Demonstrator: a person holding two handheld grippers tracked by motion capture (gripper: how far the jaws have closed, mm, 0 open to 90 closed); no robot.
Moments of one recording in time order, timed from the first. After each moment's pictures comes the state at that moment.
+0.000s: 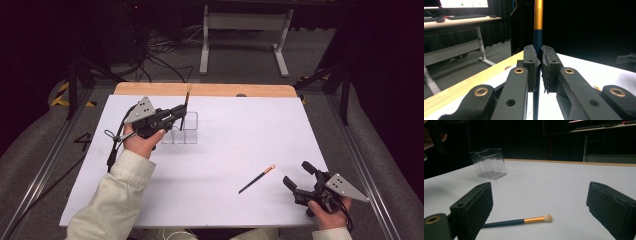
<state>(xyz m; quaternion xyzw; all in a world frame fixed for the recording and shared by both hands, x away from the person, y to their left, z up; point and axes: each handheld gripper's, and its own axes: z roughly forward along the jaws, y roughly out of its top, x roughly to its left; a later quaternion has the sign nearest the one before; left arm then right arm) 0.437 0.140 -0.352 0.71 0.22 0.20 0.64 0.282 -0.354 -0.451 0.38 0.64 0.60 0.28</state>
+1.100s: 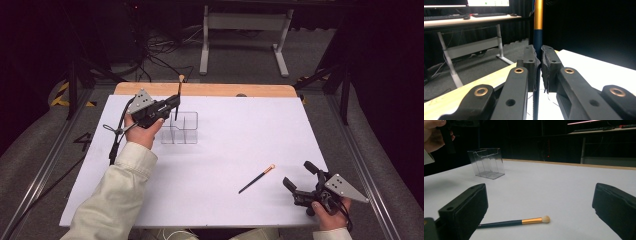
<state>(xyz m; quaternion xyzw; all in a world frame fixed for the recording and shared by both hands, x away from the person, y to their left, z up) 0.471 0.149 -0.366 0.70 0.28 0.24 0.62 0.282 -0.353 -0.451 0.37 0.64 0.60 0.30</state>
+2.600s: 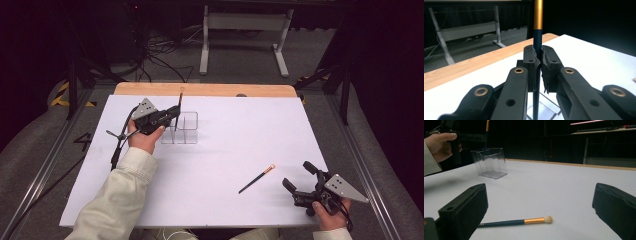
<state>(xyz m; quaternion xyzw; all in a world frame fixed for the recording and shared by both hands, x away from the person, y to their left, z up) 0.477 0.152 -0.402 0.72 0.30 0.19 0.60 0.282 -0.352 -0.451 0.37 0.65 0.60 0.29</state>
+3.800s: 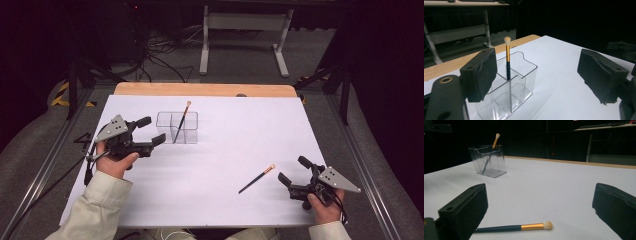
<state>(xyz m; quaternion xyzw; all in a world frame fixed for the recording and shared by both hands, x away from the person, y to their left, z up) 0.392 0.205 -0.379 0.72 0.27 0.18 0.62 0.303 -0.347 -0.452 0.37 0.66 0.60 0.28</state>
